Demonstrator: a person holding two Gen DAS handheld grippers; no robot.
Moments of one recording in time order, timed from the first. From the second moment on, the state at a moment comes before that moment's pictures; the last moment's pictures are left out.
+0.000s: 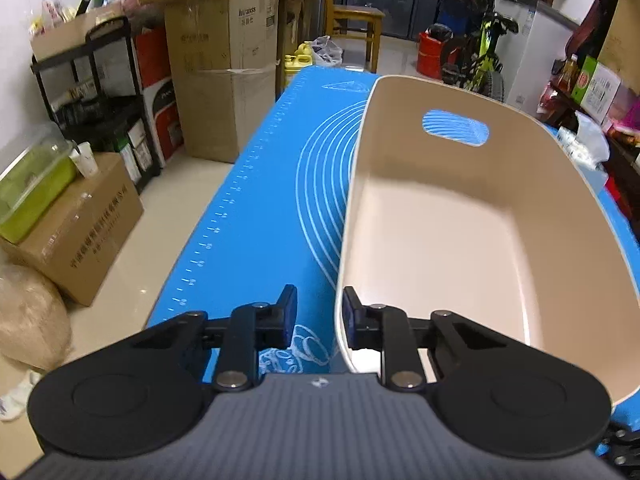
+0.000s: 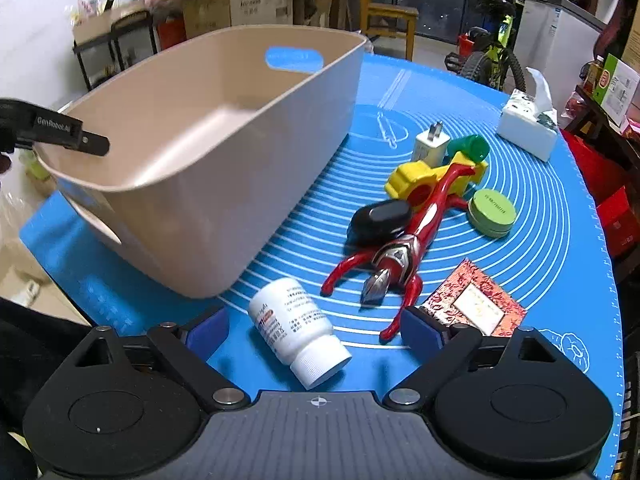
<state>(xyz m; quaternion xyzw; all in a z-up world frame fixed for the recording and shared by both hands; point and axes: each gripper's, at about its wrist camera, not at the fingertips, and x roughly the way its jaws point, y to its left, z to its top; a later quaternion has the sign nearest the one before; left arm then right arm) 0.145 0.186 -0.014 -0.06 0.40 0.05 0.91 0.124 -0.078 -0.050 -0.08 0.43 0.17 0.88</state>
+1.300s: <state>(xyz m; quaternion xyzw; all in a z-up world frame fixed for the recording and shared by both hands) 0.153 0.186 -0.016 -0.04 0.41 0.03 0.91 0.150 -0.073 -0.009 -0.08 0.37 0.17 0.91</state>
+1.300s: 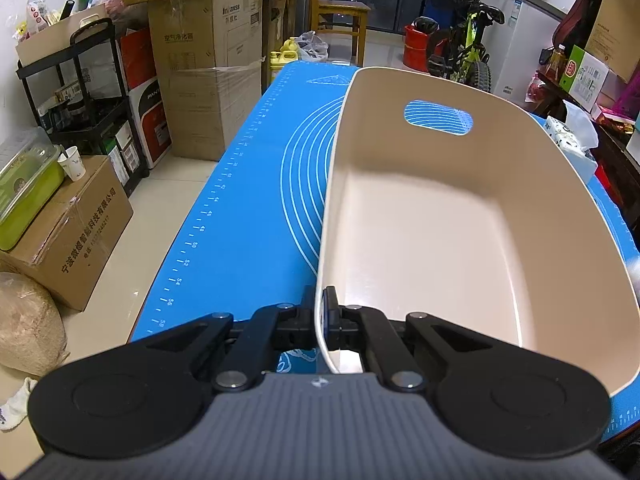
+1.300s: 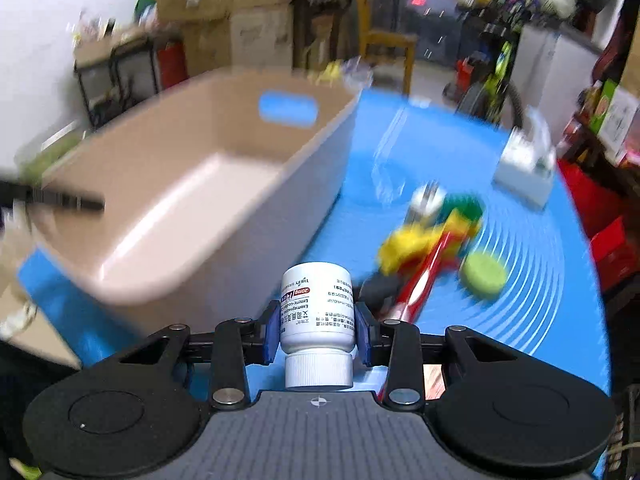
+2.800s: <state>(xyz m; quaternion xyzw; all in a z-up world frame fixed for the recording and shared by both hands) 0.155 0.184 -0.015 -0.01 0.43 0.02 0.90 0.197 0.018 0.044 -0.11 0.38 0.23 0.89</state>
